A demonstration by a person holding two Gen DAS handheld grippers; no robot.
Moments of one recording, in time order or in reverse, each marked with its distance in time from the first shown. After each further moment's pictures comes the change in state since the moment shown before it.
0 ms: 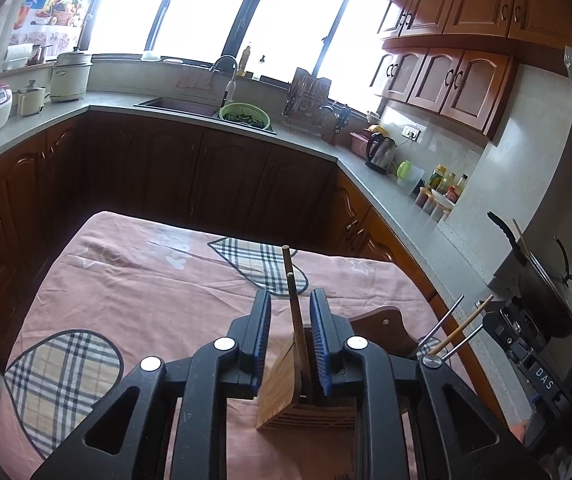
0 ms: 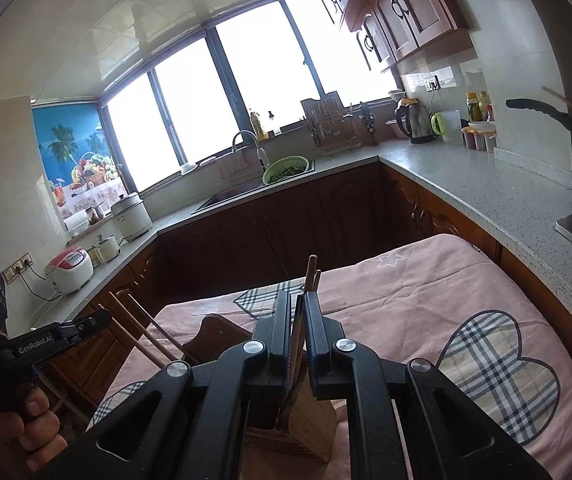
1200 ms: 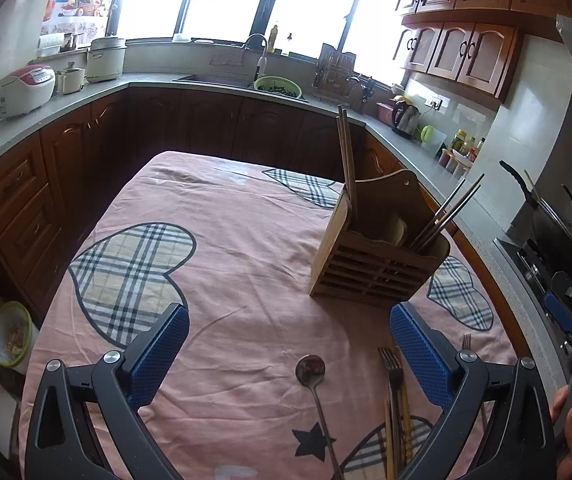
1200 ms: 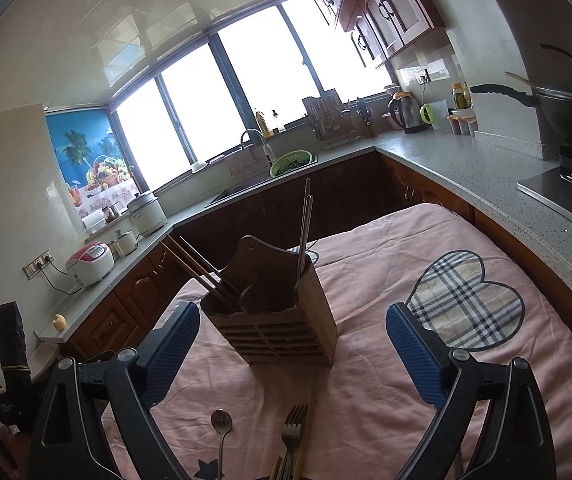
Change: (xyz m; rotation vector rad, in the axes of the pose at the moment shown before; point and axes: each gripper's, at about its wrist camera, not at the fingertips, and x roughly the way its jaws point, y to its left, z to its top) left arm -0.137 0.009 -0.101 0.023 0.099 0.104; right arm -0.110 -0.003 -0.065 0.035 0.022 0.026
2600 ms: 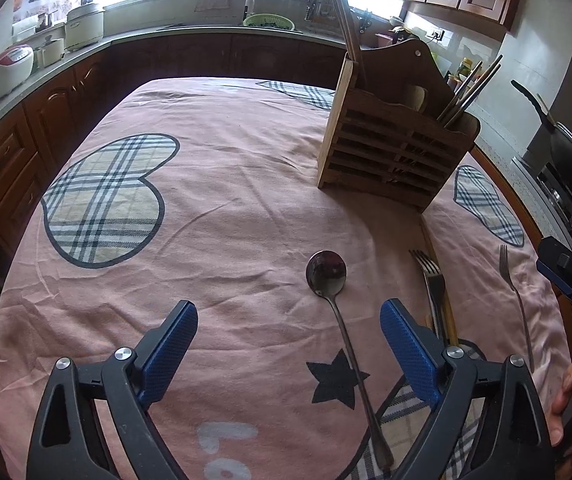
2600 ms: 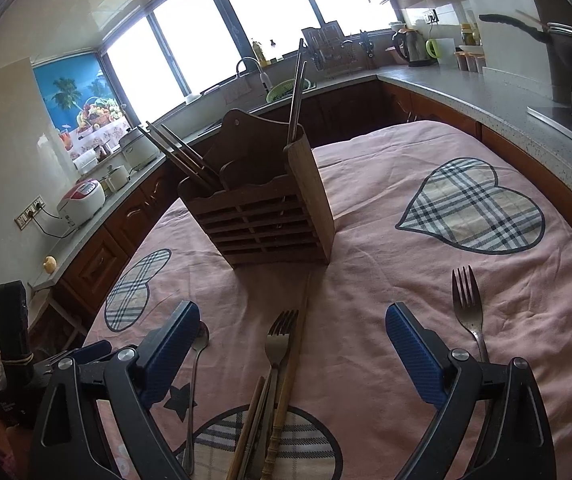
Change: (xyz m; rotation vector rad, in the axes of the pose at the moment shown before) left arm 0.071 -0.014 -0.049 0.071 0.217 0.045; right arm 0.041 -0.006 -0.073 -0.014 0.247 -0.013
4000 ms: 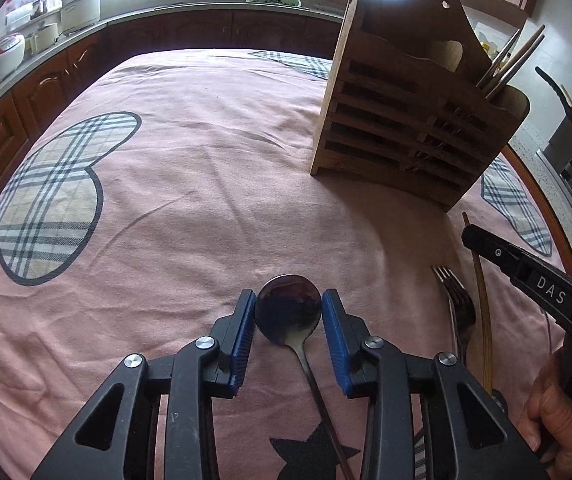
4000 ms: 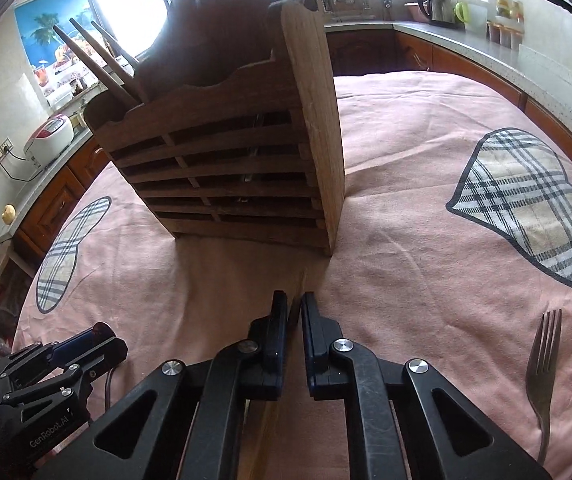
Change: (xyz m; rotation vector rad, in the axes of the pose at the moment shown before) left arm 0.076 -0.017 0.021 -0.041 0.066 0.020; right arm 0.106 -0.005 0.013 -0.091 0.195 -0.072
